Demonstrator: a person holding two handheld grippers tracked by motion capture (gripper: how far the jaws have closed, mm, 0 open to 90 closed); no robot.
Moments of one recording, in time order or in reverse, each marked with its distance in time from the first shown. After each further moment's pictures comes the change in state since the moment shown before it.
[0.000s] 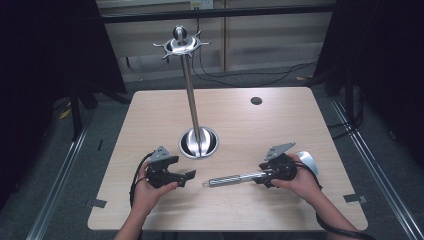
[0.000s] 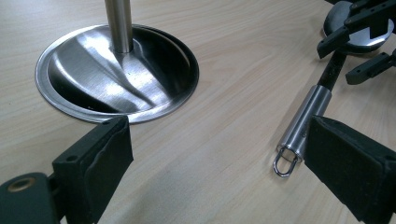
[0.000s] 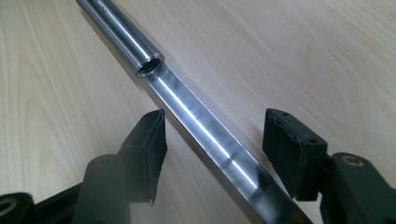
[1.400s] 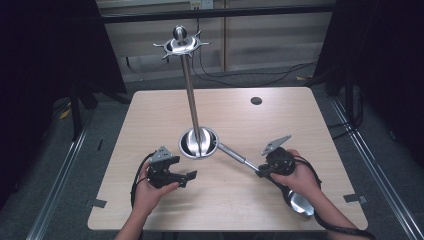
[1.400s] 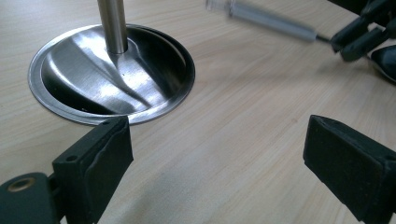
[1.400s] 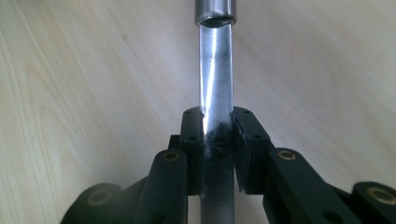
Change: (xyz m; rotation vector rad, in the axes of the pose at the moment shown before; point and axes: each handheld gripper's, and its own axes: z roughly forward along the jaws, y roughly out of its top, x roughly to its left) left arm -0.003 0.001 0.003 0.008 -0.003 0.006; right arm 0.002 0.022 -0.016 0.092 -0.029 0.050
